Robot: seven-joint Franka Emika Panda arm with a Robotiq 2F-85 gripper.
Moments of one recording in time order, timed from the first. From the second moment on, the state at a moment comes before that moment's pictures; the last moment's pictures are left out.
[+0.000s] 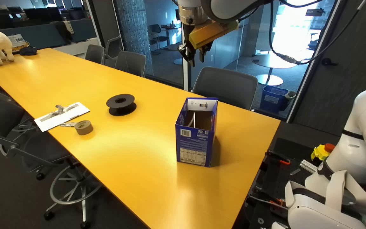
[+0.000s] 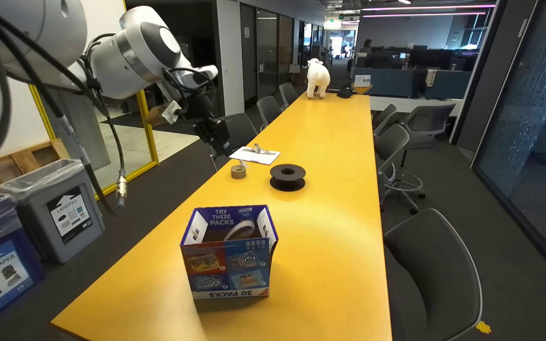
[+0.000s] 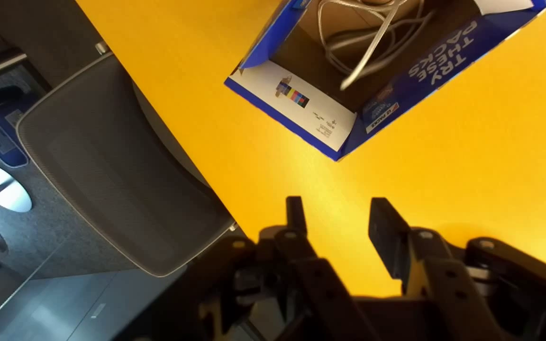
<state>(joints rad) 0.11 -0.12 0.15 -1.91 -0.48 1.86 0.84</state>
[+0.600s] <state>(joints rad) 0.07 -0.13 0.08 -1.98 -0.33 1.85 0.48</state>
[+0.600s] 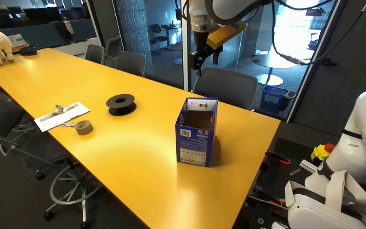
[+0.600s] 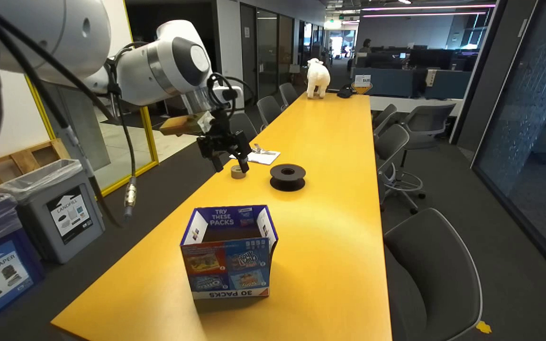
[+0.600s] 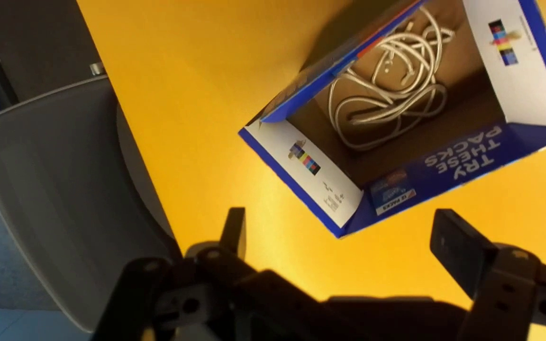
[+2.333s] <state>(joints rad) 0.04 -0.86 0.02 -2.46 -0.10 1.61 0.07</state>
